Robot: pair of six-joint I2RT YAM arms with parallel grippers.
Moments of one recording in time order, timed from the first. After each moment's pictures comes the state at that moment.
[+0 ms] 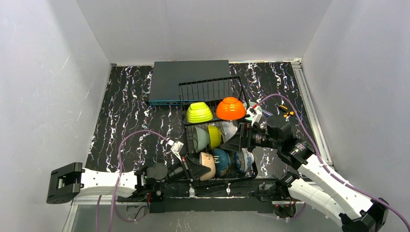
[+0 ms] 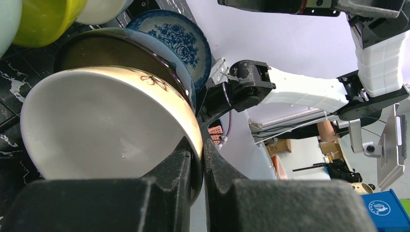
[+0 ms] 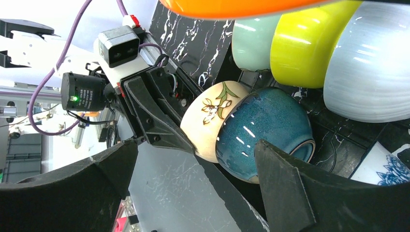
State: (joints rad) left arm -1.39 0.74 0.03 0.66 -0.28 -1.01; right arm 0.71 0.72 0.65 -0.33 -0.51 0.76
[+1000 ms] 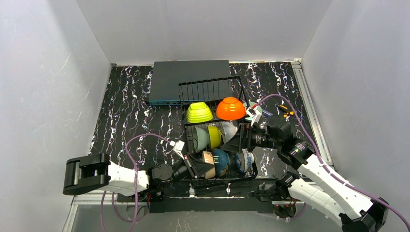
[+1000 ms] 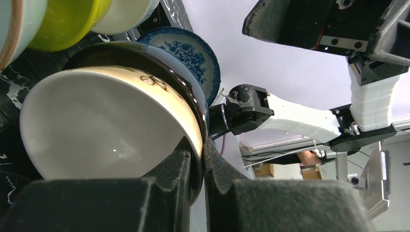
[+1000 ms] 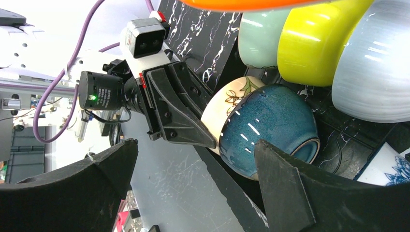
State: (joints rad) left arm -1.39 1.13 0.01 1.09 -0.36 -1.10; right arm 0.71 0.72 0.65 -0.33 -0.54 0.76
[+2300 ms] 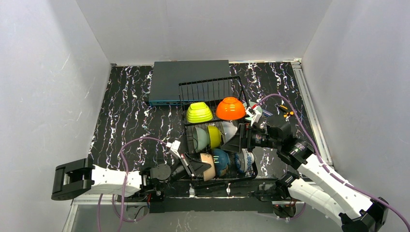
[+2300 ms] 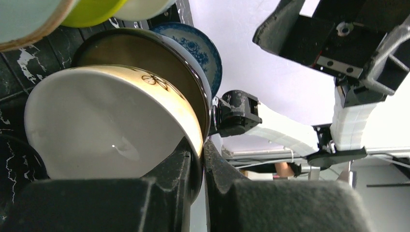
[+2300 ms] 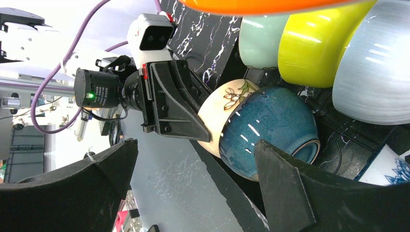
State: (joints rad) left arm -1.39 0.93 0.01 0.83 -0.40 -1.32; right arm 0.71 0.72 0.65 -0.32 -0.55 0.75
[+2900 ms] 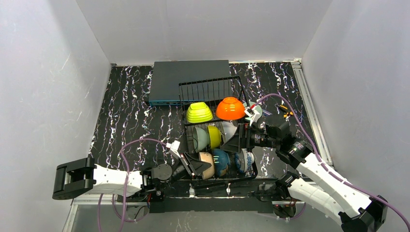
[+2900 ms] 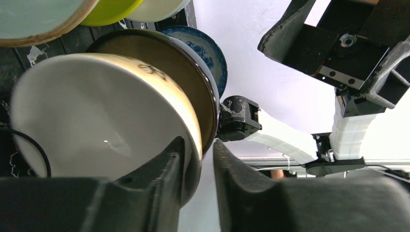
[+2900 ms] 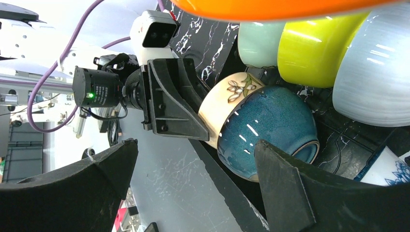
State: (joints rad) left arm -1.39 0.94 0.01 0.82 -0.41 -1.35; right arm 0.71 0.74 0.65 -0.32 -0.56 0.74
